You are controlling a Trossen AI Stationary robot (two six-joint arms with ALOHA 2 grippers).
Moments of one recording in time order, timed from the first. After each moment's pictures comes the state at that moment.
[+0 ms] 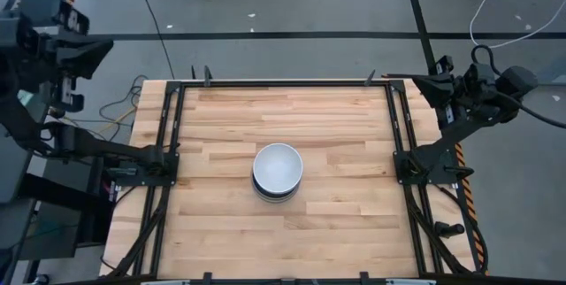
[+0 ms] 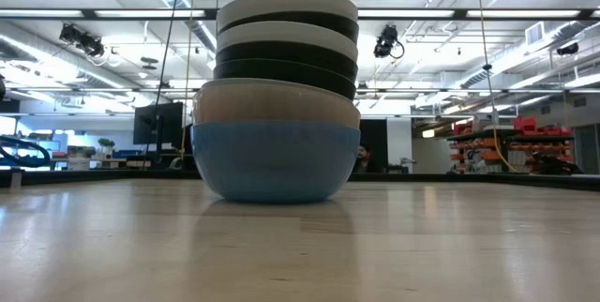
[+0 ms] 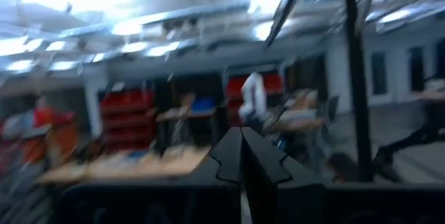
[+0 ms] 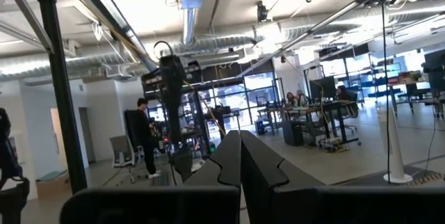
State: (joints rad) left arm 0.28 1.10 2.30 -0.88 0.14 0.07; right arm 0.49 0.53 1.09 -0.10 0.64 -0.12
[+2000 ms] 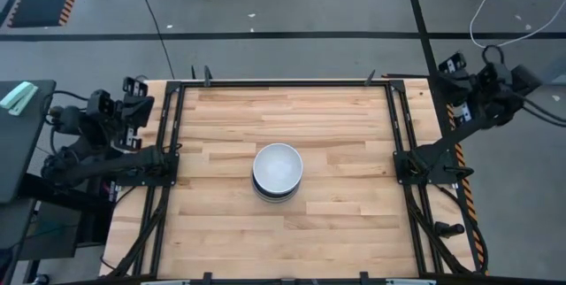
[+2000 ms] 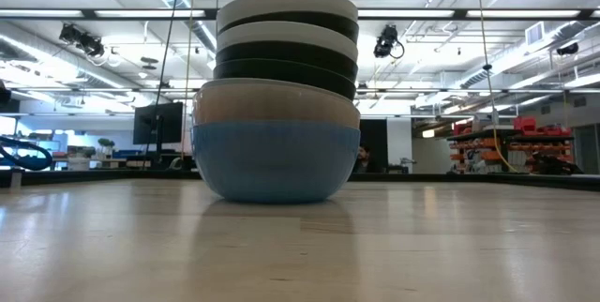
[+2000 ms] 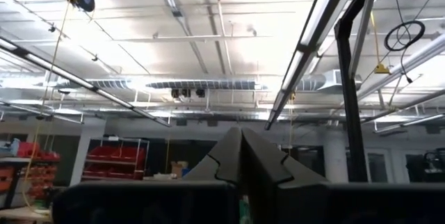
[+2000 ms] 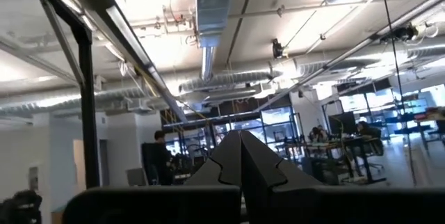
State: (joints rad) left arm 0.28 0.21 0.65 0.25 0.08 -0.15; right arm 0.49 0.38 1.00 0.00 0.54 -0.21
